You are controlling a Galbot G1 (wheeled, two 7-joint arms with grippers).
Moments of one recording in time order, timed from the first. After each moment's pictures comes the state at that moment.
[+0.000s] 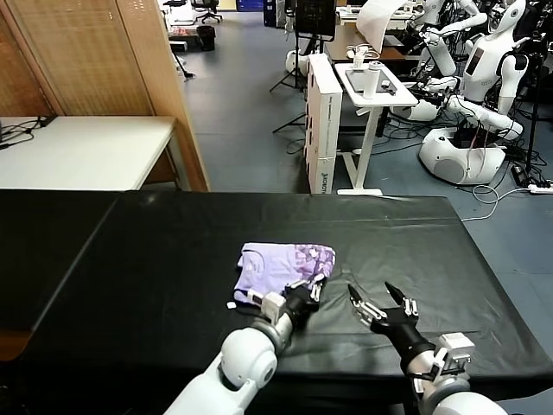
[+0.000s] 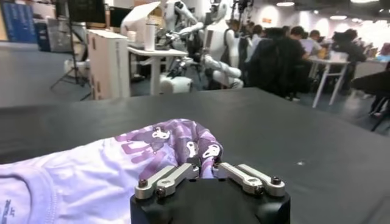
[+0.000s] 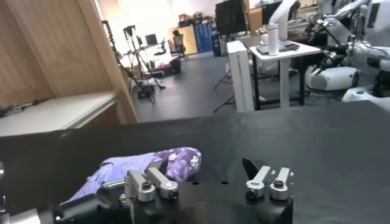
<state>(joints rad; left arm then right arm) 1.05 -1.36 0.09 -1.77 -0.32 0.39 -0.07 -1.63 1.18 0.54 2.40 0.58 -0.48 0.19</state>
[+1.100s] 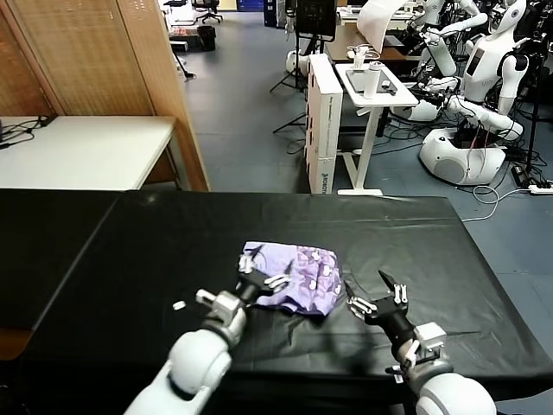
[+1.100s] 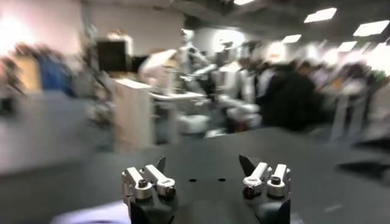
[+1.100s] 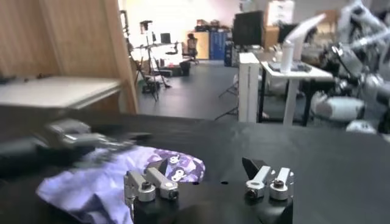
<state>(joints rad) 1.19 -1.21 -0.13 -1.96 -0.07 0.30 -0.03 -1.50 1.11 0.46 2.21 0.29 -0.41 0.06</state>
